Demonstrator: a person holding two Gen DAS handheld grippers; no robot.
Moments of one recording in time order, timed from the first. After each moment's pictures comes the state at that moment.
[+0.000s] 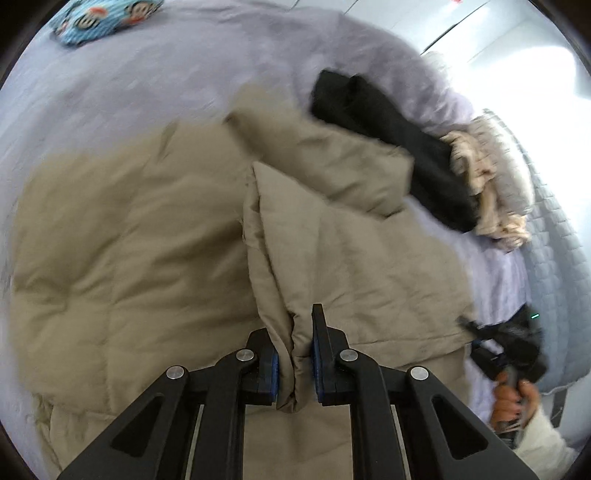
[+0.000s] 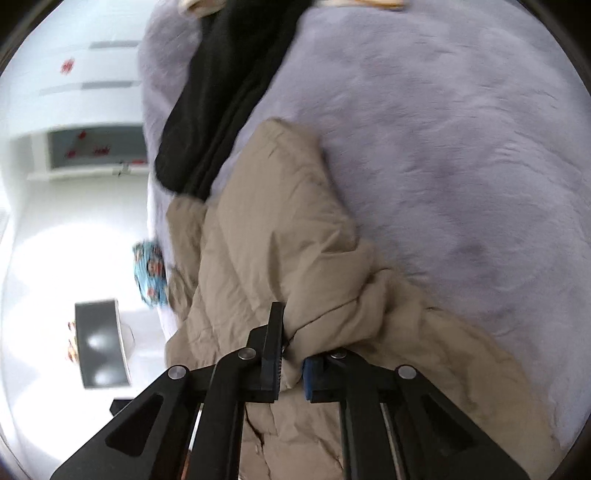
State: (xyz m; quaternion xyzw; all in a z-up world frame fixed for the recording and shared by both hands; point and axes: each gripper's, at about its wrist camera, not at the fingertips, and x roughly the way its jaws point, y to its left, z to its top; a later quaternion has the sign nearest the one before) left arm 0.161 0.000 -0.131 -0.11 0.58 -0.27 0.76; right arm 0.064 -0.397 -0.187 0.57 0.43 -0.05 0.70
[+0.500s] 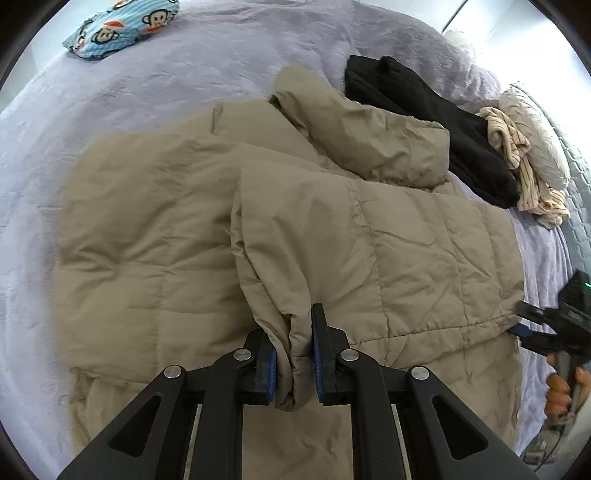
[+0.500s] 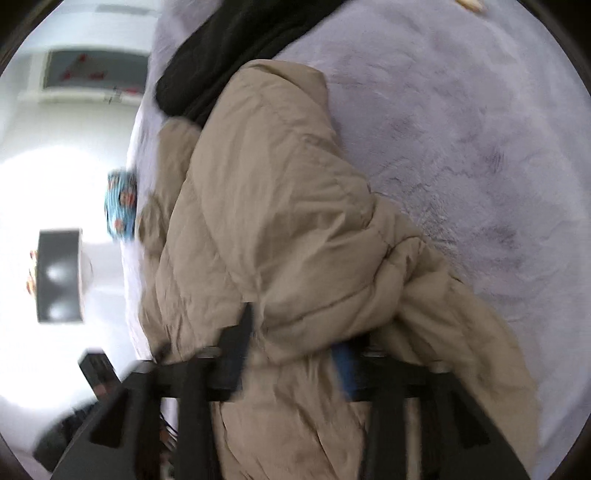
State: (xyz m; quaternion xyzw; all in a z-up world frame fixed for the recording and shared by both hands) left arm 0.142 0.008 -0.132 -0.03 0.58 -0.21 0.78; right arm 0.090 -0.363 -0.172 0.46 0.53 -0.01 0.71
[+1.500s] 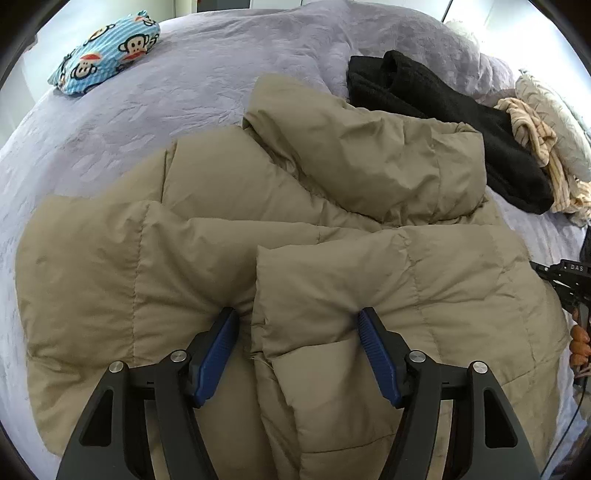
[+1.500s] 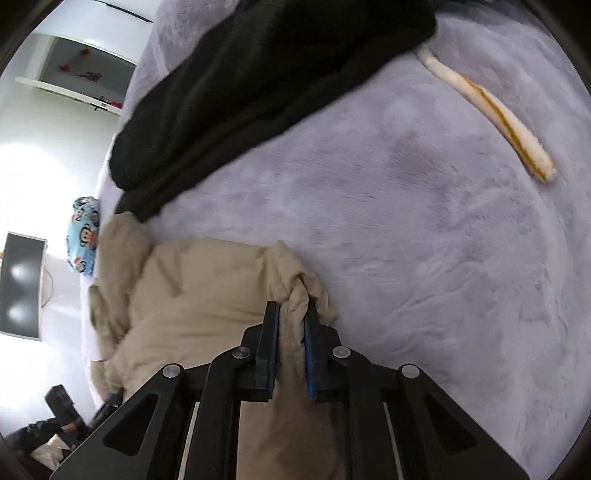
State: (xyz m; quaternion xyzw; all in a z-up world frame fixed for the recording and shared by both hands) left arm 0.189 -0.041 -0.162 0.03 0.55 -0.18 0.81; right arm 0.183 -0.447 -0.211 0.40 0.50 -0.09 0.76
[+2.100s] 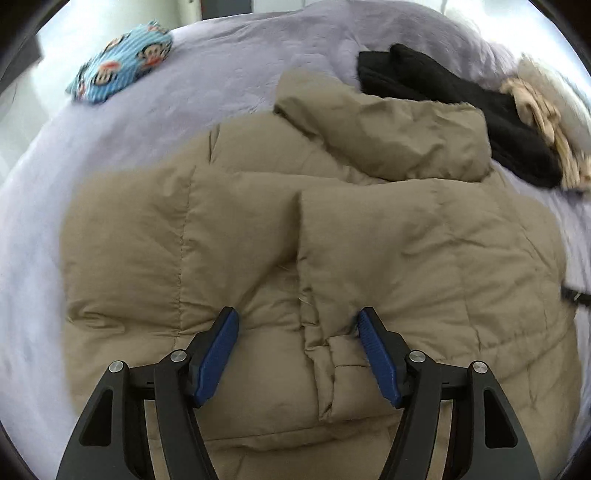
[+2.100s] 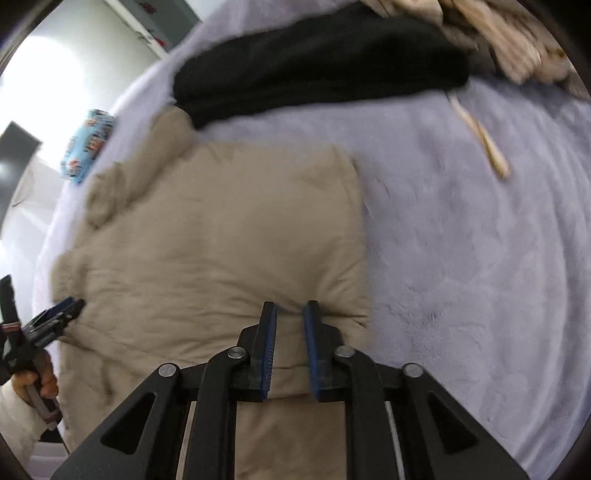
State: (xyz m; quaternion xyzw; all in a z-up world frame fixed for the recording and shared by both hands) left arm 0.158 -0.016 -0.160 0.06 0.54 -0.16 0.82; right arm 0.108 -0.388 -0.174 0.23 0.55 -0.07 0.80
